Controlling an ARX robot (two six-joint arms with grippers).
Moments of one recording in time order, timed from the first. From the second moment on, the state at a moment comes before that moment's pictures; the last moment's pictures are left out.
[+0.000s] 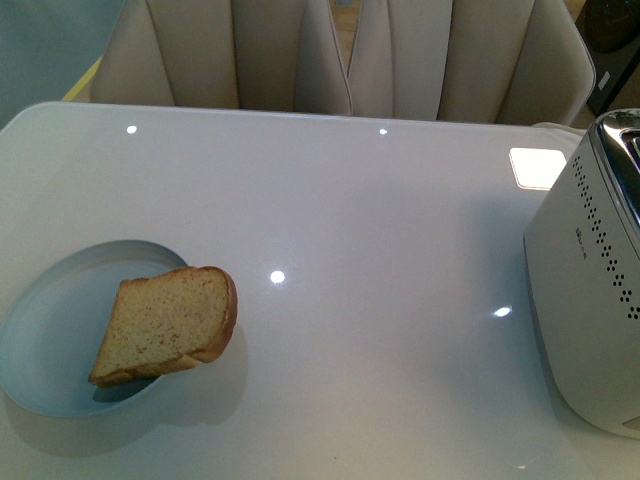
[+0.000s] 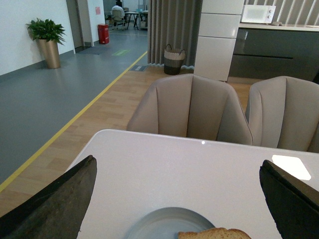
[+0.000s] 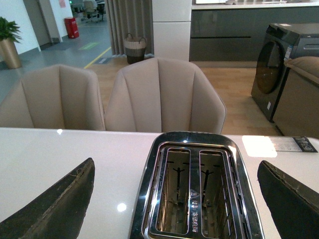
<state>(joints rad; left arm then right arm) 0.00 0.00 0.01 0.00 0.00 -0.01 0.00 0.01 0.02 0.00 0.00 0.00</state>
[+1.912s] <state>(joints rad) 0.30 2.18 0.58 0.62 0.21 -0.01 0.00 0.01 0.02 0.00 0.00 0.00</state>
